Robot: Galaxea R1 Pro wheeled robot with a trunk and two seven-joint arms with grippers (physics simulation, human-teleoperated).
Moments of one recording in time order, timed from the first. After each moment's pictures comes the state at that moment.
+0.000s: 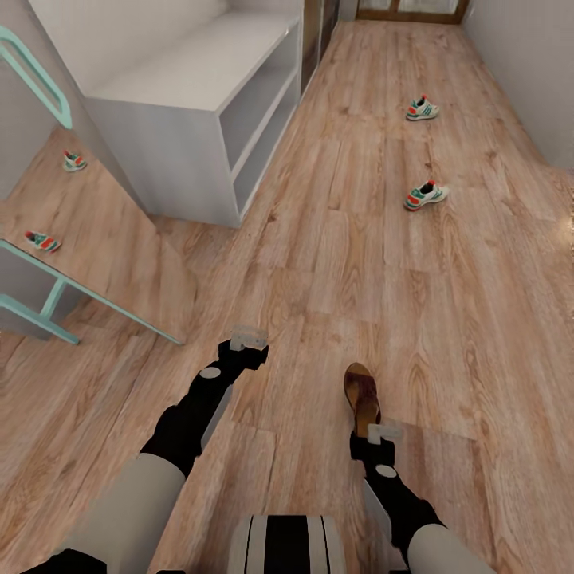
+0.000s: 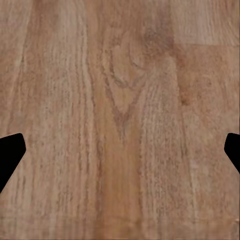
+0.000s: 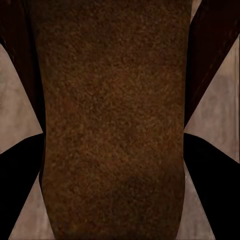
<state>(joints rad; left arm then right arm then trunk) -0.76 -0.12 -0.19 -0.94 -0.04 0.30 0.00 -0.60 0.10 0.01 -0.44 -0.01 -0.09 -0.25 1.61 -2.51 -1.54</state>
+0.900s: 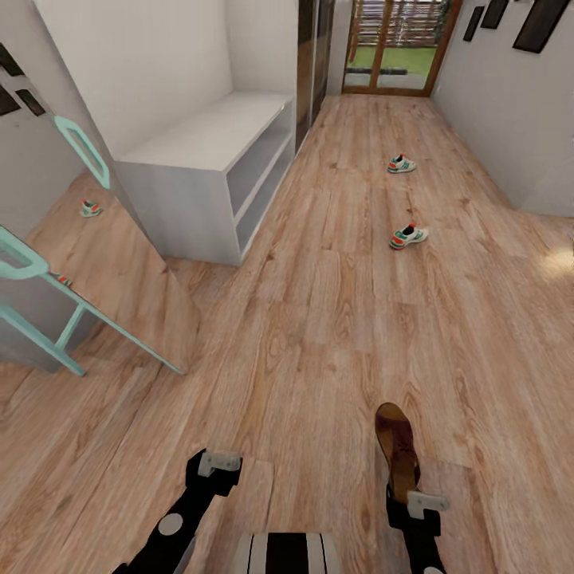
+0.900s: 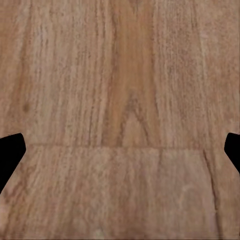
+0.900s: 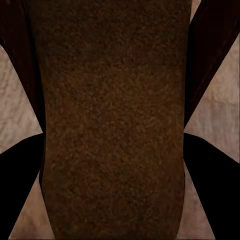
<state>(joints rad) -0.28 -0.02 -0.19 -0.88 -0.03 -0.06 0.02 -0.42 -0.01 0.01 -0.25 0.02 -0.58 -0.25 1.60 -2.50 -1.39</state>
